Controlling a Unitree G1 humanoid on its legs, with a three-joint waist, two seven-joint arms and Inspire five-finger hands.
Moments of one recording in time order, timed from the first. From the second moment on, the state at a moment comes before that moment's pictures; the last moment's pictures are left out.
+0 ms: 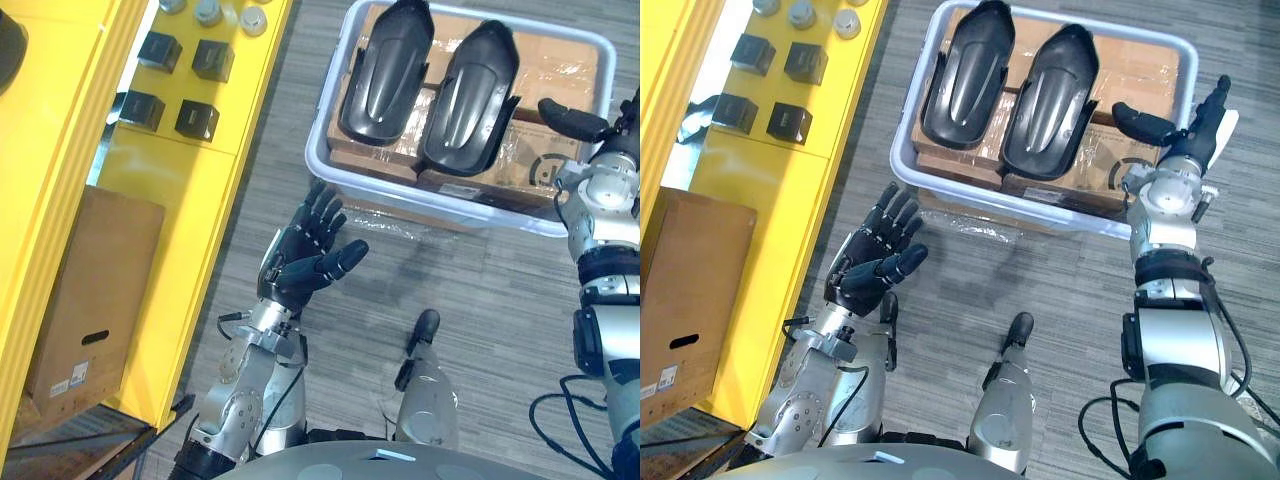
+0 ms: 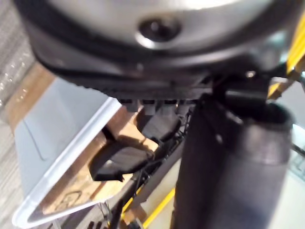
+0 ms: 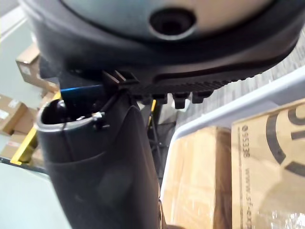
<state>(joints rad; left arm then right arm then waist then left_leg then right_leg) 0.15 0.15 -0.36 -0.11 -0.79 -0.20 -0.22 -0.92 -0.74 0.03 0.99 0.41 -0.13 -0.35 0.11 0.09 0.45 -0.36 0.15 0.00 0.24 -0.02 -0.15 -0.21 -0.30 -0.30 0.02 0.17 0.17</state>
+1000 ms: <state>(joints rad) 0.11 0.16 -0.35 -0.05 -0.82 -0.23 -0.16 -1.14 -0.88 0.16 1.17 0.14 0.31 -0.12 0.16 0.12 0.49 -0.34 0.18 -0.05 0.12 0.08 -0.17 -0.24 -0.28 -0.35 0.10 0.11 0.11</state>
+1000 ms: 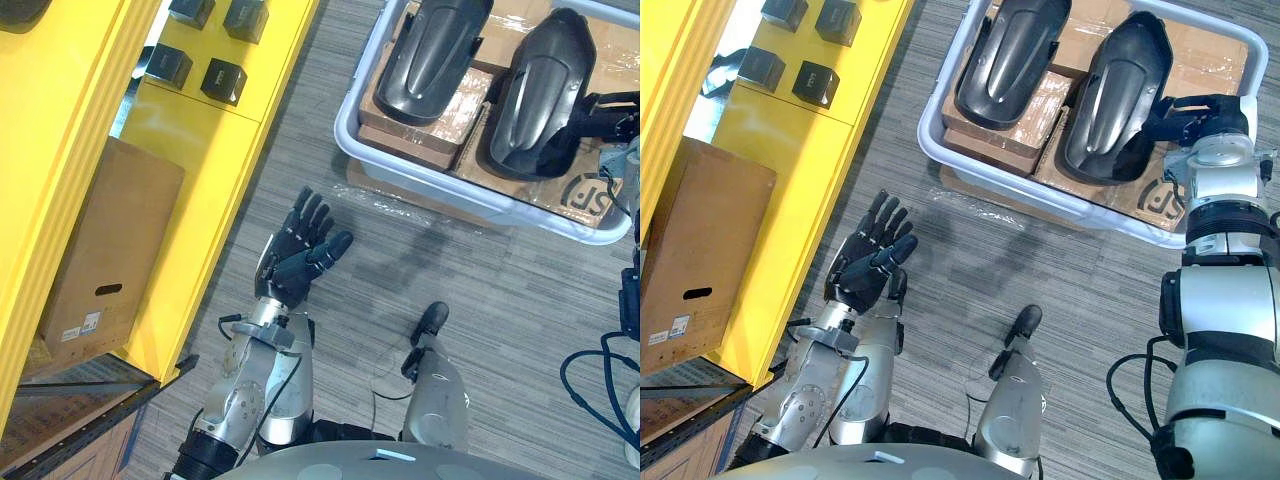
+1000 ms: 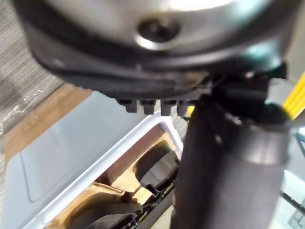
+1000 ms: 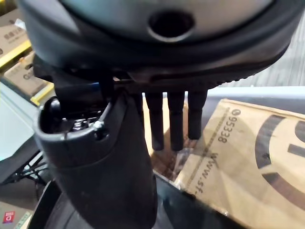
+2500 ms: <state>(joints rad) -0.23 0.11 -0.45 0.07 -0.74 0.01 0.04 -0.61 -0.43 0.00 0.47 -0.15 0.05 -0.52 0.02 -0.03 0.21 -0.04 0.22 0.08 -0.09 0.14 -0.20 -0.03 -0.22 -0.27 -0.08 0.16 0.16</state>
